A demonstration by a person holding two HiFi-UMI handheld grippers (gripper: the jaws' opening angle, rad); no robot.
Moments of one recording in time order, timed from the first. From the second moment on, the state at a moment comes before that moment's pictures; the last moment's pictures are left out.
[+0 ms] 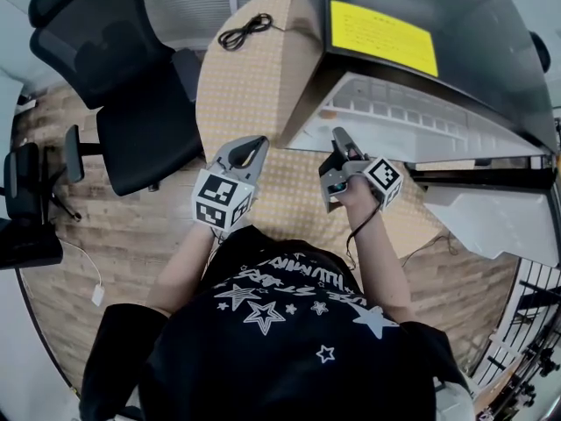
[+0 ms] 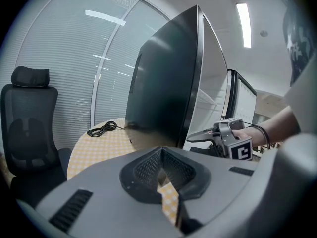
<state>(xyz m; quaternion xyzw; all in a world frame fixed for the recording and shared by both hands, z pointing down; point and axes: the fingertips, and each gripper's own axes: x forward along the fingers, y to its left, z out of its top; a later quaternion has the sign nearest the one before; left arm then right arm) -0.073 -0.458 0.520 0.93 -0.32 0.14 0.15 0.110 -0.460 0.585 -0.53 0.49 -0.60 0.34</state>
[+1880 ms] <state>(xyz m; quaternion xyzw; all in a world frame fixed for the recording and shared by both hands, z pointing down) -0.055 -0.410 0.506 0.92 -0.32 0.16 0.14 0.125 -0.387 0.596 -0.50 0.50 -0.60 0.37</state>
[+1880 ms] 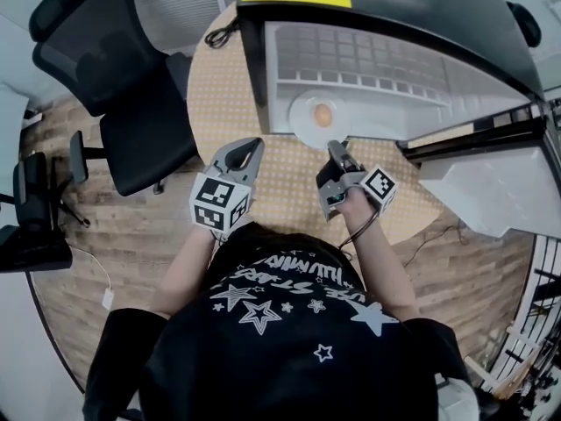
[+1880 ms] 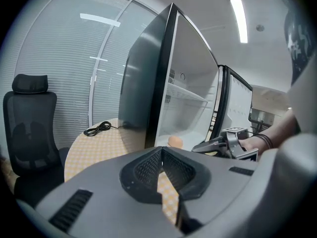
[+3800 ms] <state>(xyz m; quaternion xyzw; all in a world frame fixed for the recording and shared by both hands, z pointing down) 0.013 -0.245 0.492 0.90 -0.39 0.17 0.12 0.186 -0.230 0.538 -0.38 0.62 -0.59 0.35</state>
